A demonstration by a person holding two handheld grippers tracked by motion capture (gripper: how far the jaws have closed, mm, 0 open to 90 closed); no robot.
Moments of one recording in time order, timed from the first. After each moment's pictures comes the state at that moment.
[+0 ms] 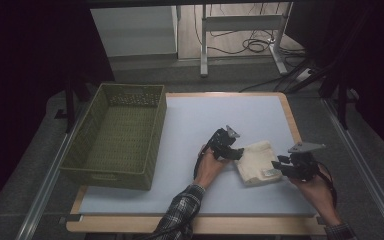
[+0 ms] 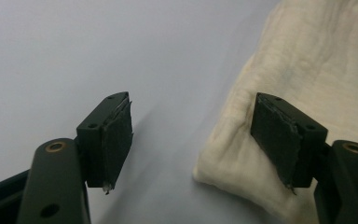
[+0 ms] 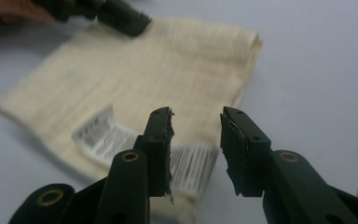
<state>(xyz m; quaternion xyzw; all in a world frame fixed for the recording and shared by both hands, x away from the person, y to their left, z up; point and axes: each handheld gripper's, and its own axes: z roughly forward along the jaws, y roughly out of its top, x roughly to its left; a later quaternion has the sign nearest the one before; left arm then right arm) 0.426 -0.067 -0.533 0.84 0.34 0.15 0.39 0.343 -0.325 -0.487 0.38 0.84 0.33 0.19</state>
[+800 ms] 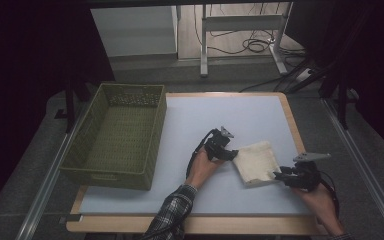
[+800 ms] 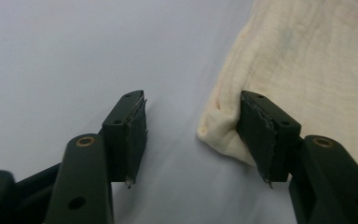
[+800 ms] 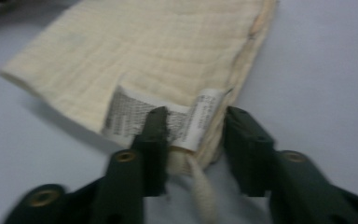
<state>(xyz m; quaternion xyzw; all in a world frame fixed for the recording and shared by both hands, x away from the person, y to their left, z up) 0.426 -0.043 -0.531 0.86 0.34 0.09 0.38 0.336 -0.346 -0.517 0.41 0.83 0.37 0.10</state>
